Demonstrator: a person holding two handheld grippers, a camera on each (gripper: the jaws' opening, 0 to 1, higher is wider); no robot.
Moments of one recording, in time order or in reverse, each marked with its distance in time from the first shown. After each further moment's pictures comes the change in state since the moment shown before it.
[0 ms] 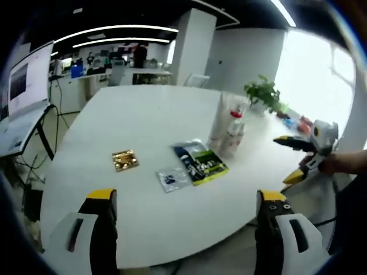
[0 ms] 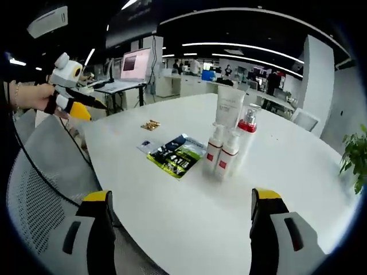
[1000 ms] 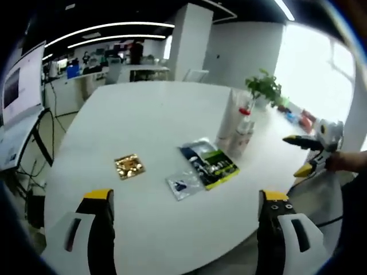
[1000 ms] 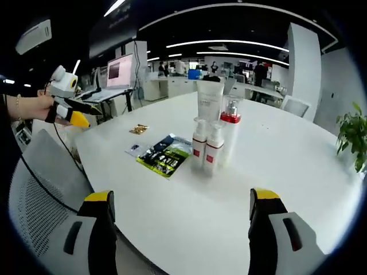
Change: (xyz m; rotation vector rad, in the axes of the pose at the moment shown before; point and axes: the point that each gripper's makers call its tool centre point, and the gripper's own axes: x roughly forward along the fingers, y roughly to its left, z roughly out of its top) left arm 0.036 0.029 0.013 0.031 0.069 -0.017; right arm -0.001 -0.015 -0.012 0.103 0.034 -0.037
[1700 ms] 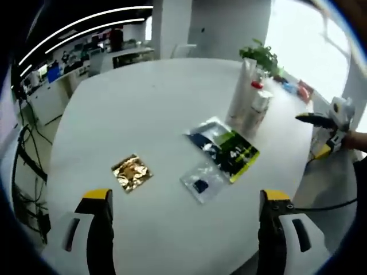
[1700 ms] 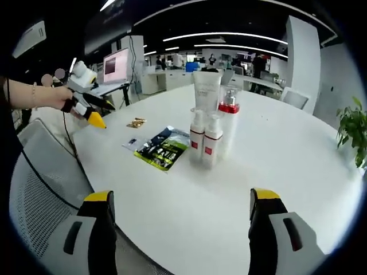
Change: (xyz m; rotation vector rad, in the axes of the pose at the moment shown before) left arm 0.055 0.032 -0.004 0.160 0.206 -0.055; right arm 0.004 -0.004 -0.010 0.013 0.054 -0.005
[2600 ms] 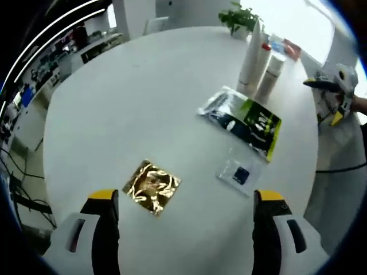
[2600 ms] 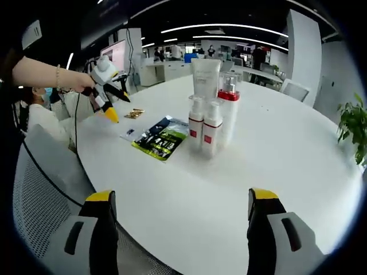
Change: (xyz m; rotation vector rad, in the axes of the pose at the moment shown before) left arm 0.052 0.055 -0.004 0.238 0.220 -0.063; right arm 0.003 -0.001 -0.012 0.011 0.073 -0.002
